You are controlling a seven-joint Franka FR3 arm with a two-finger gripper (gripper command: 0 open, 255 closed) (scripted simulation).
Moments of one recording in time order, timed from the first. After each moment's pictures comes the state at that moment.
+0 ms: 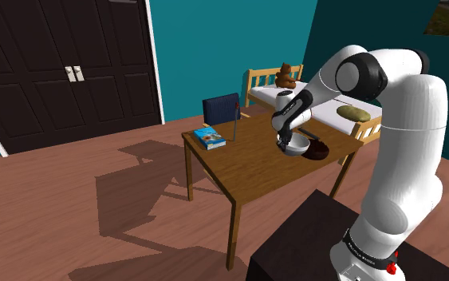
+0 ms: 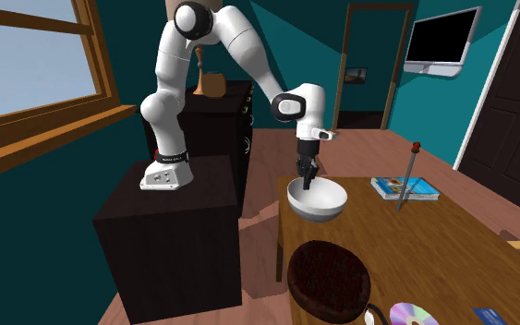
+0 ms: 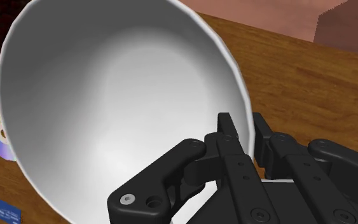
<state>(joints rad) -0.19 0.35 -0.30 -2.15 -0.25 2.50 -0.34</state>
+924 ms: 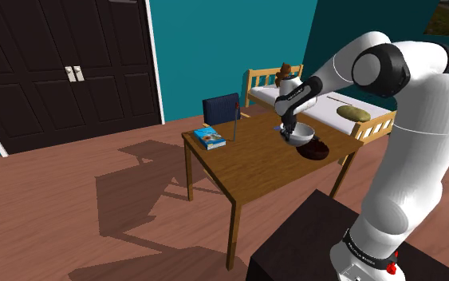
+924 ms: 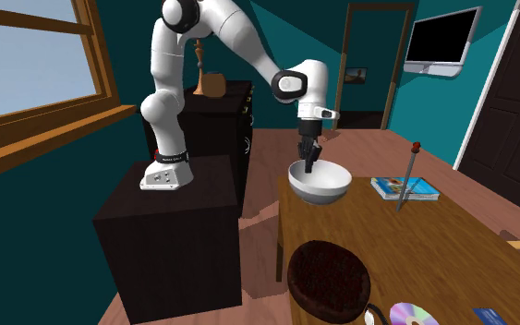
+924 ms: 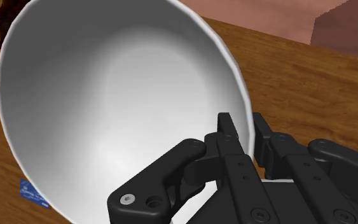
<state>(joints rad) -0.19 0.22 -0.31 -2.12 -0.25 2.35 -0.38</state>
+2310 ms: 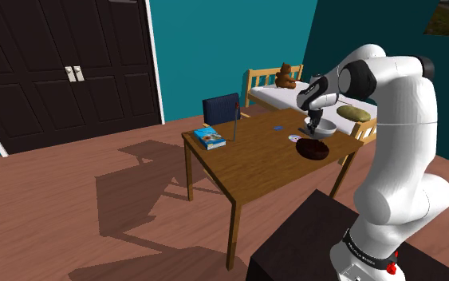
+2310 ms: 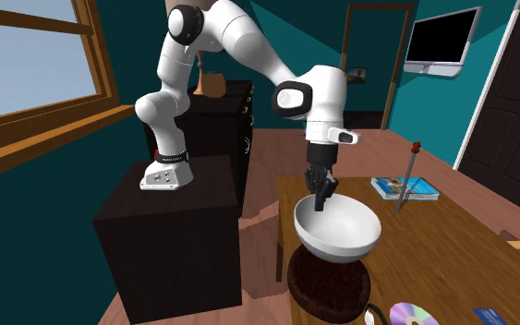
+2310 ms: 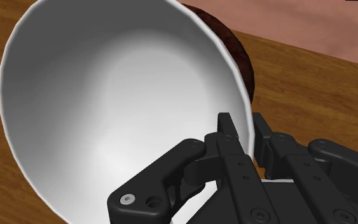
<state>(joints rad) -0.47 0.46 -0.36 -1.82 -0.10 2.36 -0.79</state>
